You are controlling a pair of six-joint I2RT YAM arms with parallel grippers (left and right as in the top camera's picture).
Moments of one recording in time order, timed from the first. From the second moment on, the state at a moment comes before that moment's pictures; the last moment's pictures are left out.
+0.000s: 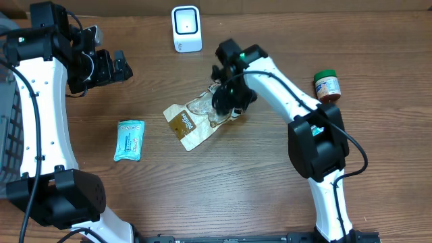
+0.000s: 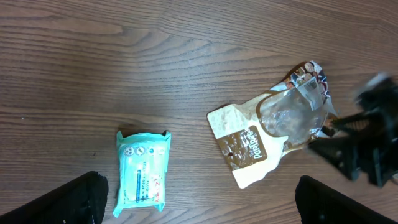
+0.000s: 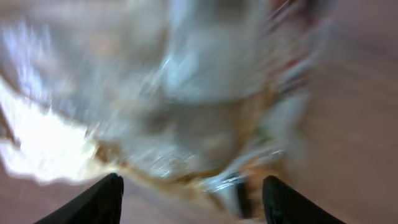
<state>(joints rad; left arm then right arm) 0.20 1.83 1.95 -1.38 0.30 -0.02 0.49 2.28 1.95 -1.17 -0.16 -0.03</state>
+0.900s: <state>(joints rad) 0.20 1.83 1.95 -1.38 0.30 -0.02 0.51 2.41 2.02 -0.80 -0.17 0.30</state>
